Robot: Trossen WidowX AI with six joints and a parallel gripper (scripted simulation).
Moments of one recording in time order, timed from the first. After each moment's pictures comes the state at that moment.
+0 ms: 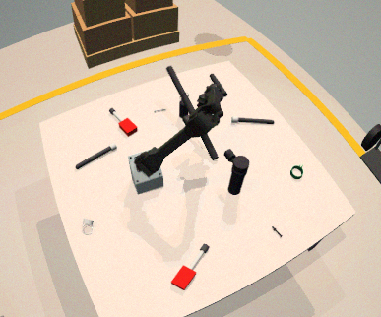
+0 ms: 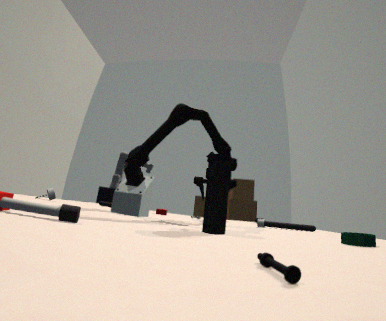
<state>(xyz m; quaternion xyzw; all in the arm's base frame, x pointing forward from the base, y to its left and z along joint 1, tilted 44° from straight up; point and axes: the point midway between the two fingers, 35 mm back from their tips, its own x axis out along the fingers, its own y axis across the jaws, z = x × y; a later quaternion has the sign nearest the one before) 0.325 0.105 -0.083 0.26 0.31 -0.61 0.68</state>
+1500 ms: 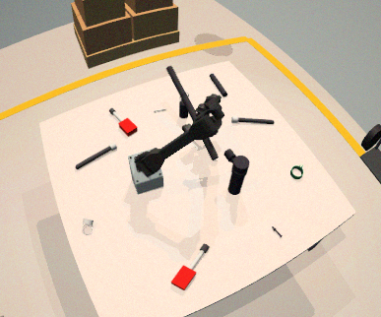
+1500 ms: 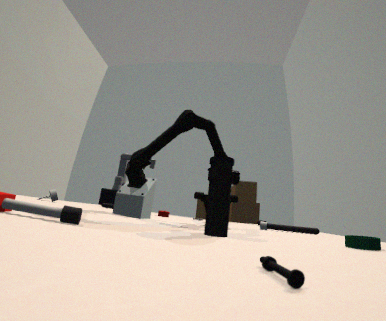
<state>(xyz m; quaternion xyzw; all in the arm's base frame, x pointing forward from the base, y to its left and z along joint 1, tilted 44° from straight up) 0.328 0.064 -0.125 0.25 0.30 -0.61 0.68</state>
